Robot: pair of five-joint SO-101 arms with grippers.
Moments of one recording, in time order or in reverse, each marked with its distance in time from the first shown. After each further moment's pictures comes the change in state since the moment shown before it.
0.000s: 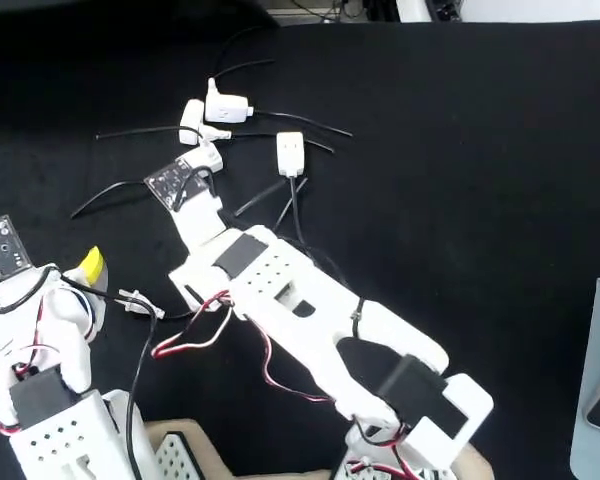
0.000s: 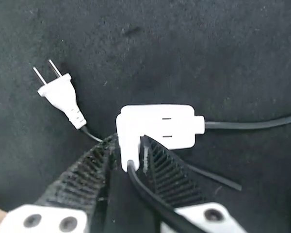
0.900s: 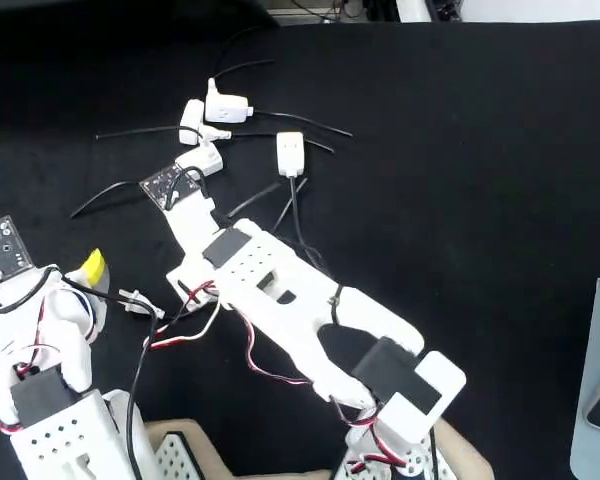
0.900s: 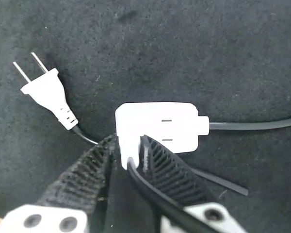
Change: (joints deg) left arm 0.0 0.0 0.9 0.0 0.0; right arm 0.0 9.0 -5.7 2.3 0.1
